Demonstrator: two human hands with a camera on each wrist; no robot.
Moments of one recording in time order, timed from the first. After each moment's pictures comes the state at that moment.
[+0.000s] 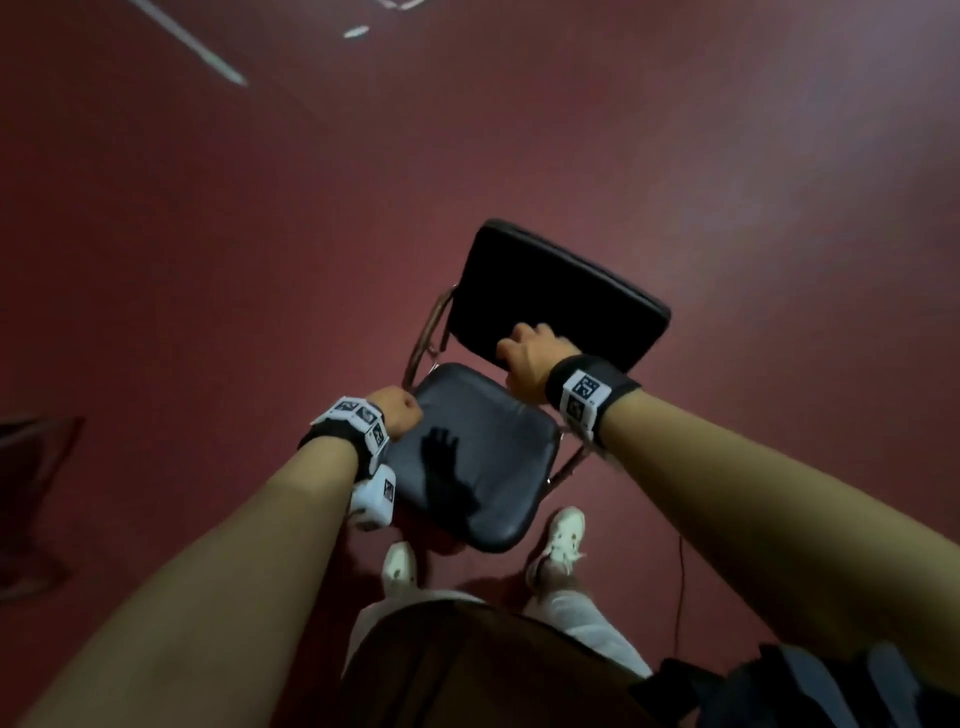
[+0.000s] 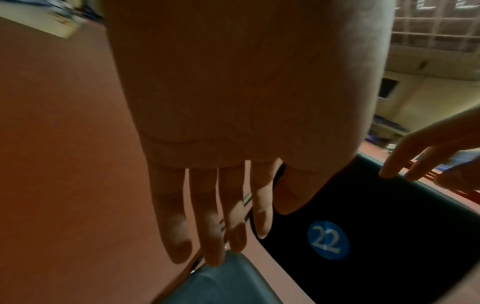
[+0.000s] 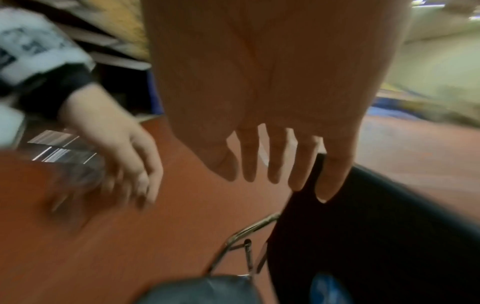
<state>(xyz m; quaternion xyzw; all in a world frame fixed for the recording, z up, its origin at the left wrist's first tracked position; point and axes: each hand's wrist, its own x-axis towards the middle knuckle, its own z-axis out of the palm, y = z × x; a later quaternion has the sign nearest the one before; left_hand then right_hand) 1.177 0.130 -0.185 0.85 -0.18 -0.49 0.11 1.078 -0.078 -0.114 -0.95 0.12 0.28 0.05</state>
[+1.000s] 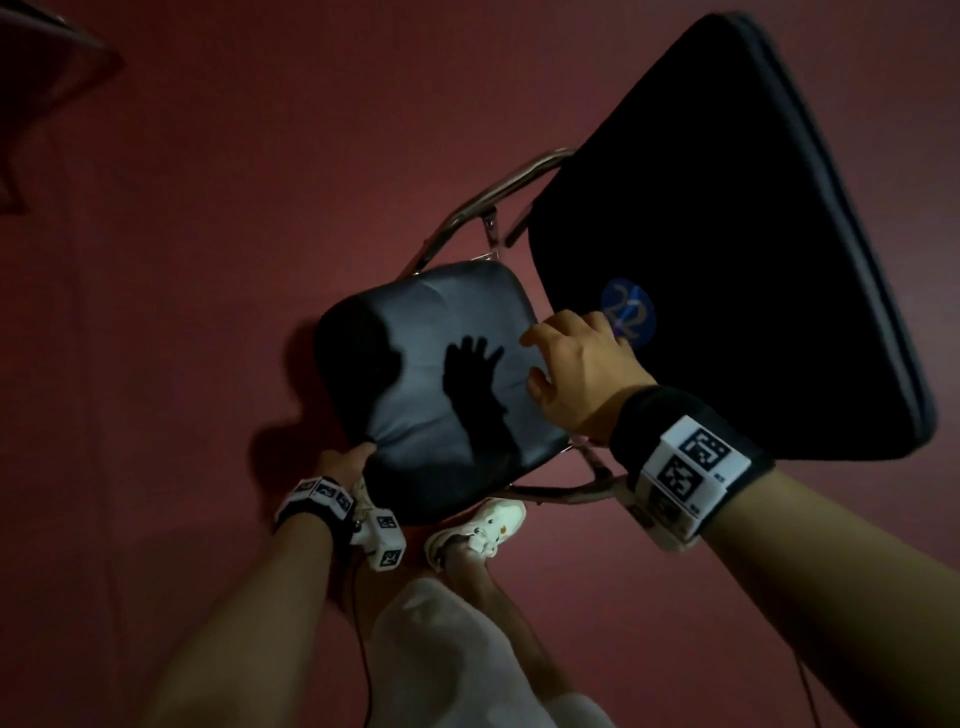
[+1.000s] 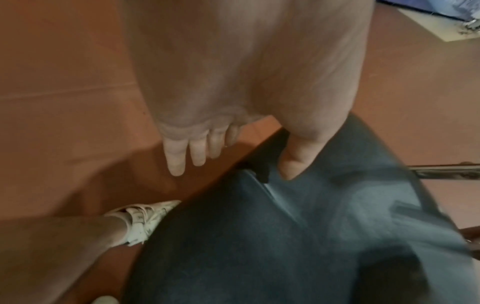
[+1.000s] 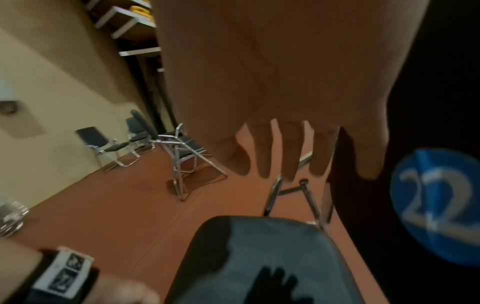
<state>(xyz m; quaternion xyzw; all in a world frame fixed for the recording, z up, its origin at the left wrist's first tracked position) 0.958 0.130 -0.561 0.63 0.48 -0.45 0.41 1.074 -0.169 -0.283 -0.95 -0.05 0.32 0.04</state>
